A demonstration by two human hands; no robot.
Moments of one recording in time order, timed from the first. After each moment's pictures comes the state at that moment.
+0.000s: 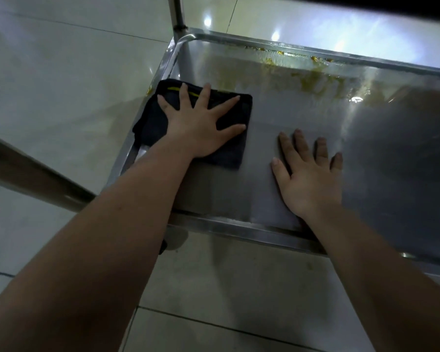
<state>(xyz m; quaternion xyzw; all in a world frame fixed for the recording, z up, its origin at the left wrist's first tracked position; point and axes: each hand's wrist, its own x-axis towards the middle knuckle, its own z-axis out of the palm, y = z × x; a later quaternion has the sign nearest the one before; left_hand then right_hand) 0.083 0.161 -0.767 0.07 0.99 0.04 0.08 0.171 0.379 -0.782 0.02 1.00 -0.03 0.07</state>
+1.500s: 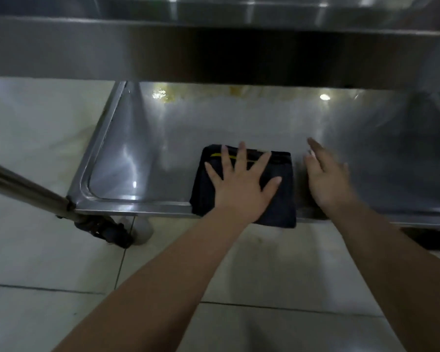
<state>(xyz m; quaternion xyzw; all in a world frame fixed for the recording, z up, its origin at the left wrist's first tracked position) 0.237 0.349 -0.746 0.14 0.97 0.14 0.12 0.244 0.516 -0.737 0.19 0.91 -0.38 -0.02</state>
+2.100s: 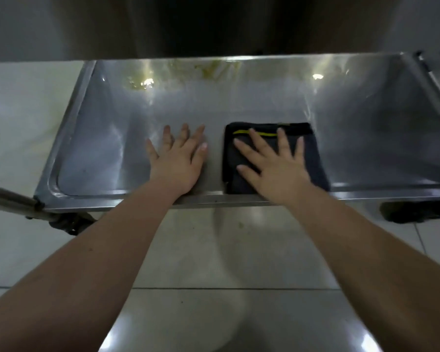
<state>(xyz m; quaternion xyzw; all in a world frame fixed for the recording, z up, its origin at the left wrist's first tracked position) 0.198 0.298 -0.770 0.09 0.99 0.10 0.09 0.248 0.514 -0.762 -0.04 0.99 -0.03 0.11</state>
